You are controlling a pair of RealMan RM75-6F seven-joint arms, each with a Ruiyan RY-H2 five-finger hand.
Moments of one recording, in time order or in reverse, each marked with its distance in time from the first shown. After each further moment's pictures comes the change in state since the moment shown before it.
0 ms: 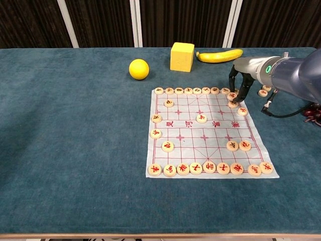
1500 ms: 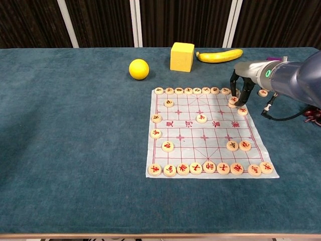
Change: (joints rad) left arm 0.001 0.000 0.003 -0.004 0.003 0.001 0.007; right arm 0.005 -0.013 -0.018 0.027 0.027 -0.016 -0.012
